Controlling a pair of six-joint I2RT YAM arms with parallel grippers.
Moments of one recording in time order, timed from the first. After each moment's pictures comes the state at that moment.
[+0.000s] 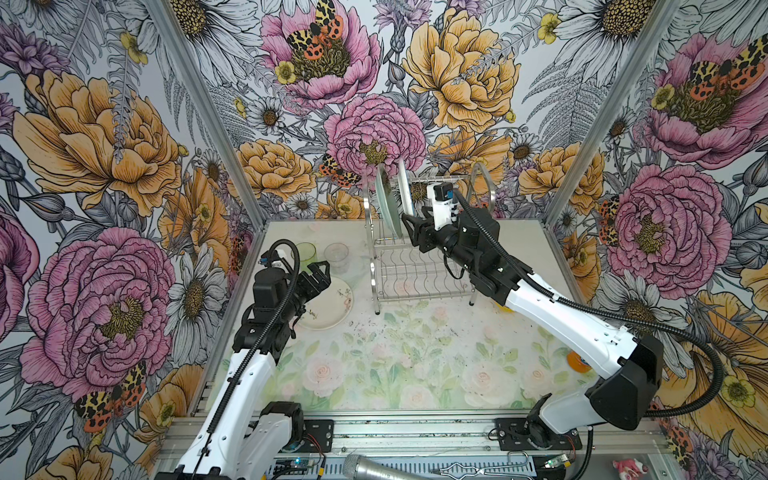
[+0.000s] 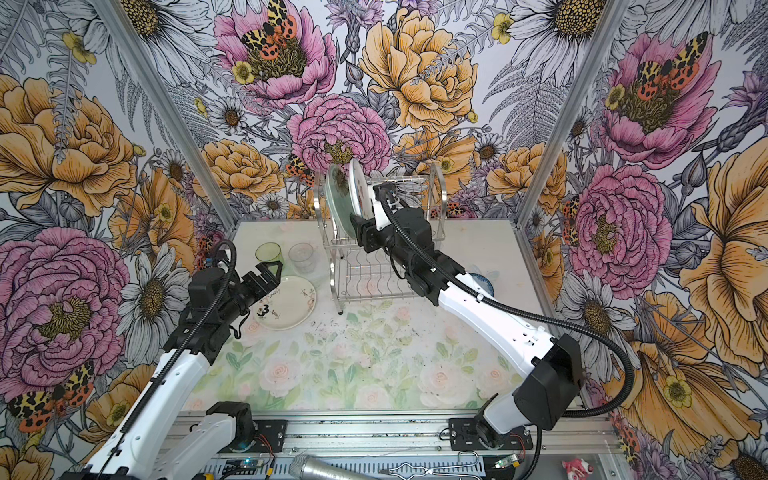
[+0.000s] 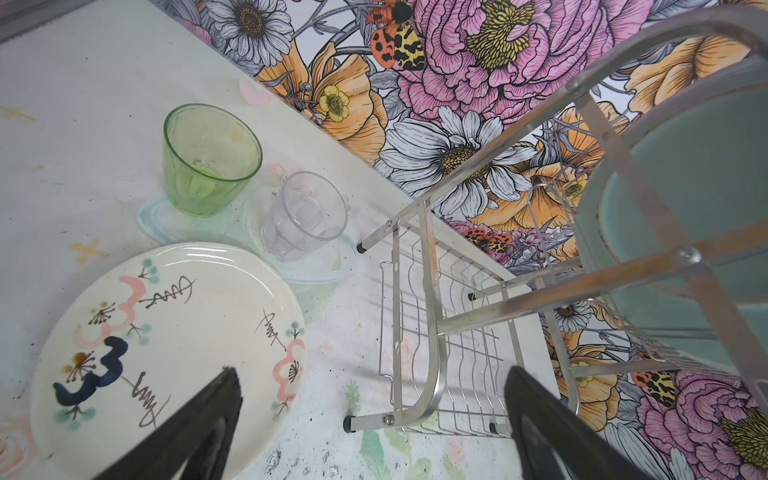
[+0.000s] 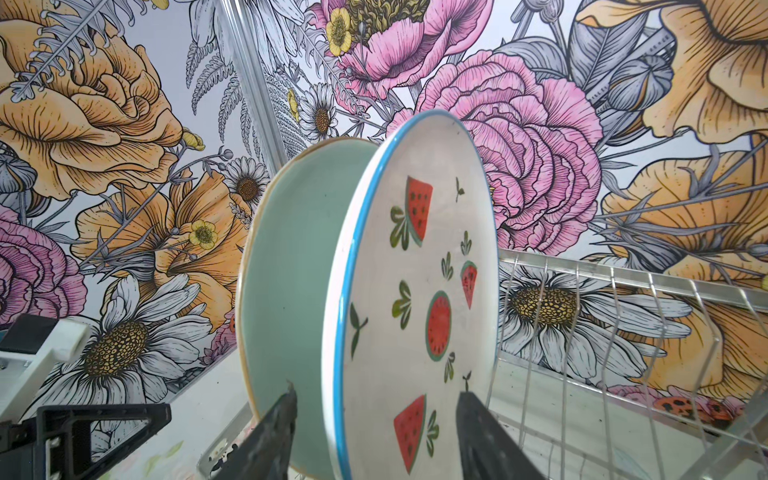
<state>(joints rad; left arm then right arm) -0.06 0.89 0.73 -0.23 0.16 -0.69 0.68 1.49 1.43 -0.05 0.04 0.13</state>
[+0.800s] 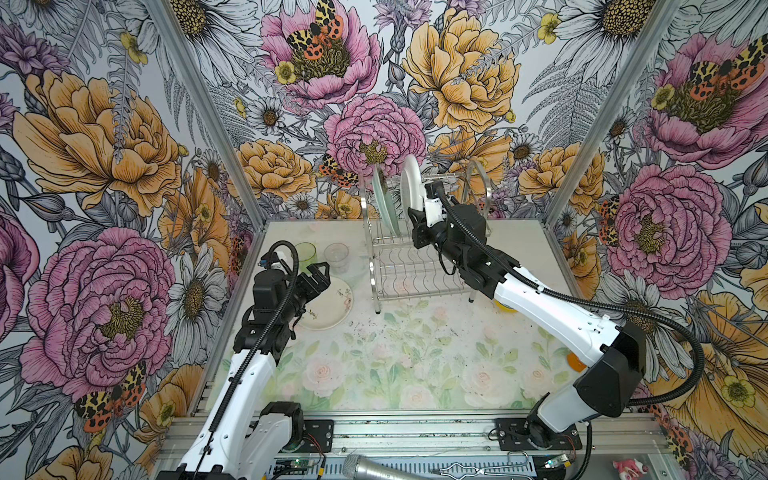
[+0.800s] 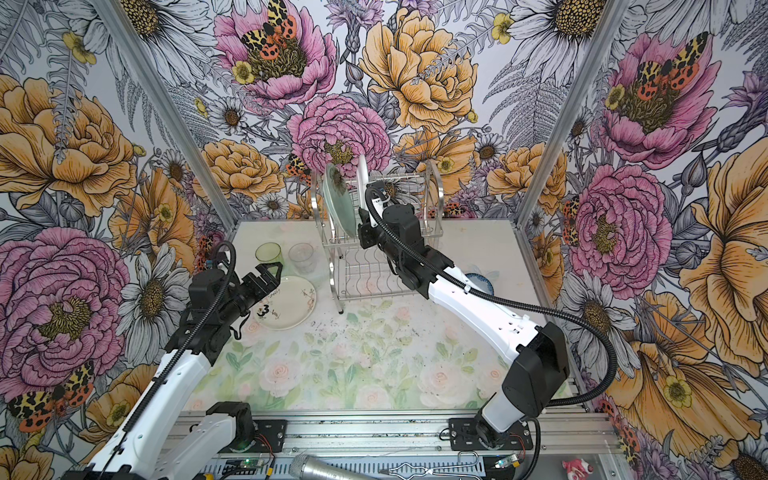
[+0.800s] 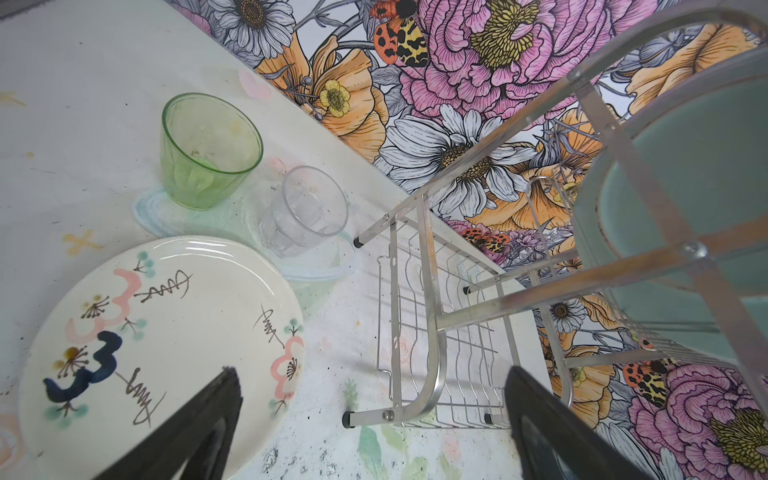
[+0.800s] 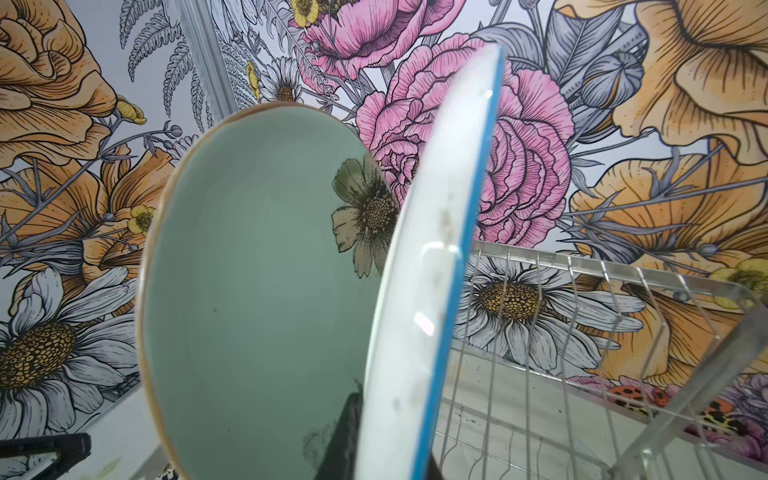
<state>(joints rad) -0.05 0.88 0.71 -0.21 0.17 -0.71 0.69 1.57 1.49 -0.06 0.15 0.06</state>
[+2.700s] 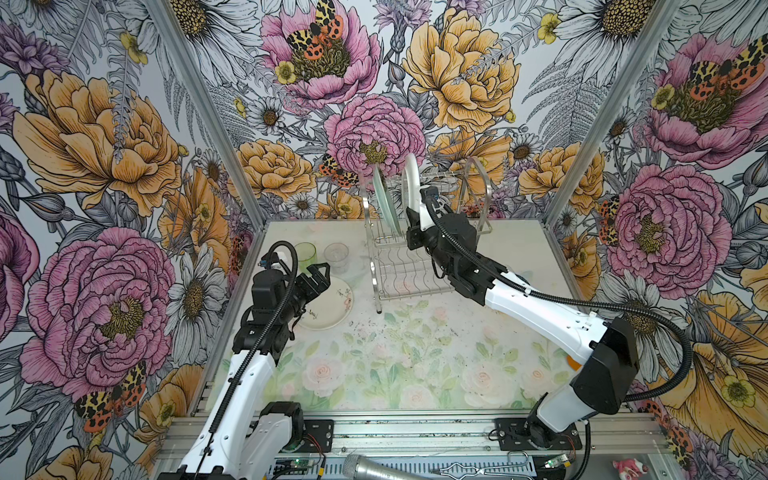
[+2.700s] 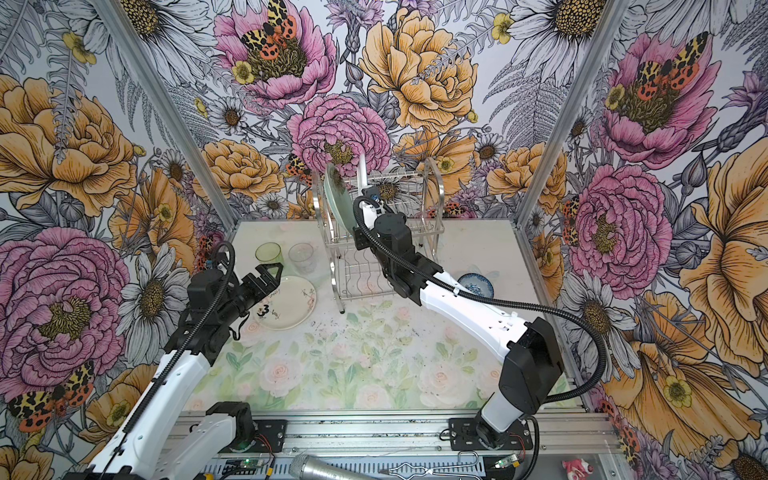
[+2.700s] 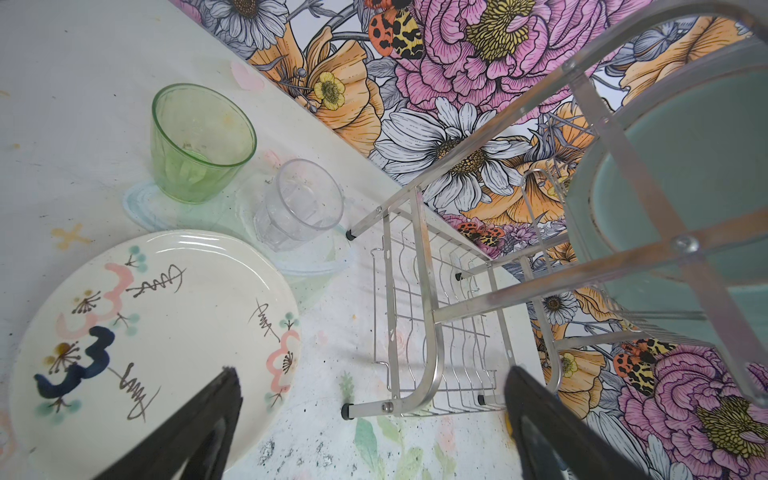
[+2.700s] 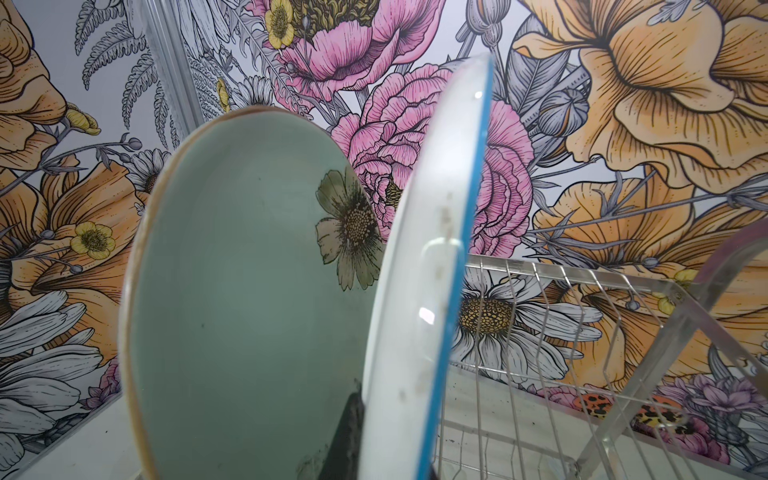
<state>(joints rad) -0.04 0.88 0.71 -0.22 0.21 -0.71 0.73 1.59 1.42 0.12 0.30 0.02</state>
